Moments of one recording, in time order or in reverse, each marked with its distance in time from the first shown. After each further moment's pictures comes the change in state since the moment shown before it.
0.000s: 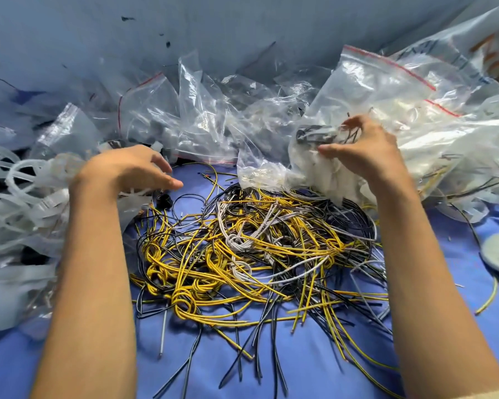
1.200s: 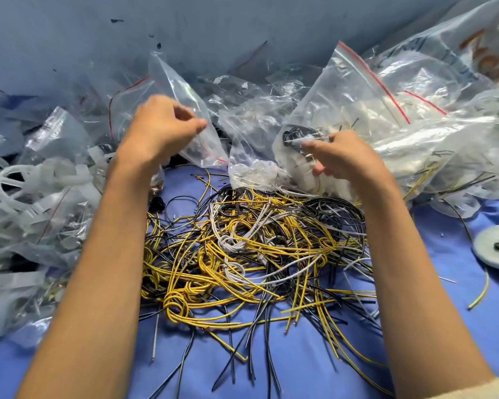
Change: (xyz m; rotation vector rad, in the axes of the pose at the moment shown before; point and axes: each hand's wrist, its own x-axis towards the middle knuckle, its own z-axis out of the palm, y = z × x) left_hand 0.009 0.067 0.004 -0.296 0.480 0.252; right_hand 0.007 0.000 0.012 0.055 -0.237 0.038
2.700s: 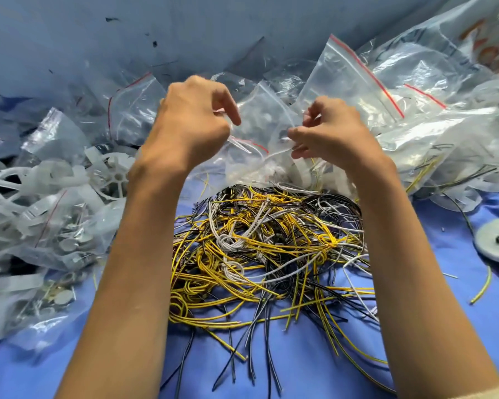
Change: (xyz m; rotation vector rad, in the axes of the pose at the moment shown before) left_hand -0.039 0.057 0.002 0.112 0.029 0.164; right_hand -0.012 -0.029 0.000 0.237 0.078 -0.211
